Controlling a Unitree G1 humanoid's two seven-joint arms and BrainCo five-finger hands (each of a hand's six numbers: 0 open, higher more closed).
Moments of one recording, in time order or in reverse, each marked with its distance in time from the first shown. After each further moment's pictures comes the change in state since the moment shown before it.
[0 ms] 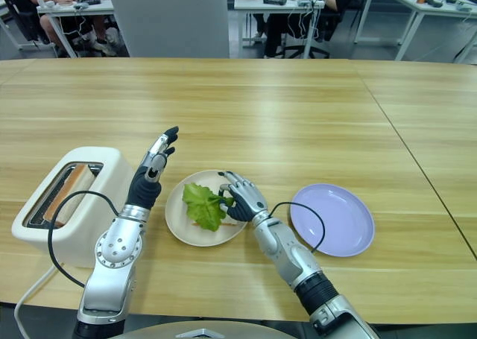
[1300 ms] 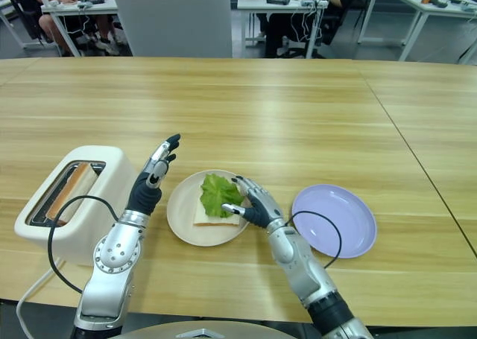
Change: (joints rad) left arm 0.020 0.013 0.007 -0.017 -0.001 0.001 -0.019; right arm 0.238 -0.018 -0.152 -0.332 0.301 0.113 0.160
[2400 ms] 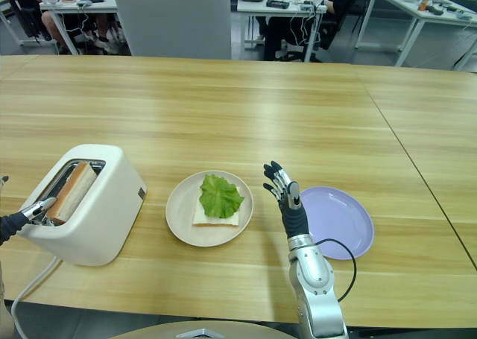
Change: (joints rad) left arm 0.340 0.411 0.571 0.007 0.758 0.253 -0.114; right arm 0.253 0.195 -0.165 -0.288 0.562 0.008 0.116
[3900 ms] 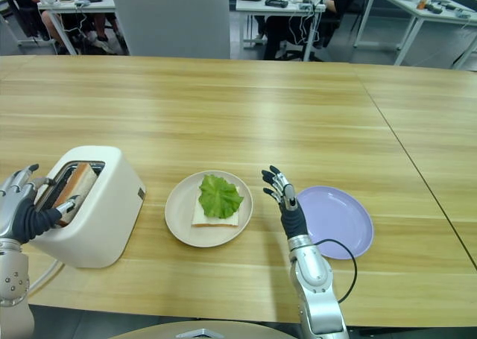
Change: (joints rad) left arm -0.018 -0.073 -0.078 -0.121 -0.049 -0.063 -0.062; right arm -0.019 -0.010 -0.019 0.072 -0.039 -0.020 0.004
